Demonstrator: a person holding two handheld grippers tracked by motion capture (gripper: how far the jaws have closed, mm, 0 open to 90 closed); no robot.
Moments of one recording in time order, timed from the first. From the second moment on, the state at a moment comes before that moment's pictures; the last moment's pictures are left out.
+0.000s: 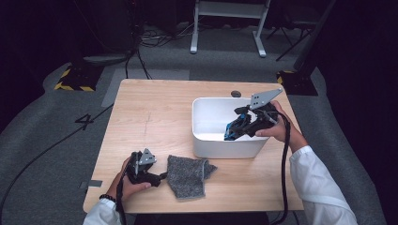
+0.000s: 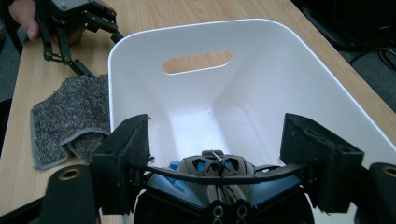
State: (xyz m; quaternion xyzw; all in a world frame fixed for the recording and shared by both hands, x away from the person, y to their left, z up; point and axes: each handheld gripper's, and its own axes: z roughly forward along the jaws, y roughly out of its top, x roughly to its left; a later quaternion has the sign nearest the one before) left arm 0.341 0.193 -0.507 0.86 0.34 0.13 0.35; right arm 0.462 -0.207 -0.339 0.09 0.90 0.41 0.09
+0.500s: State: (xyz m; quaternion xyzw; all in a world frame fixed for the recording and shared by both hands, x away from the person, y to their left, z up) left arm 0.341 0.193 -0.507 0.86 0.34 0.13 0.35; right arm 0.467 -0.192 -0.348 0.08 0.92 0.38 0.07
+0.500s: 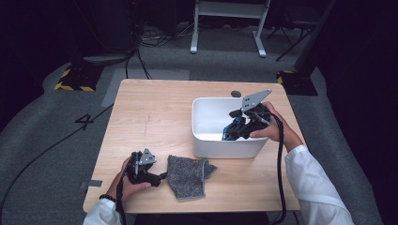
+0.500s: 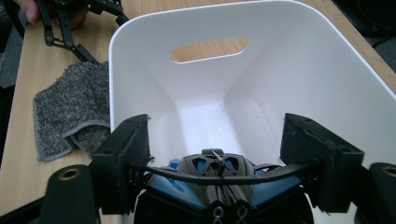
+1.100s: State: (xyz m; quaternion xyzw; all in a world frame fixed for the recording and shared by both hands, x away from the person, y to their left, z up) left arm 0.341 0.193 -0.507 0.86 0.34 0.13 0.35; right arm 0.473 -0.196 -0.359 0.10 0.94 0.33 0.08
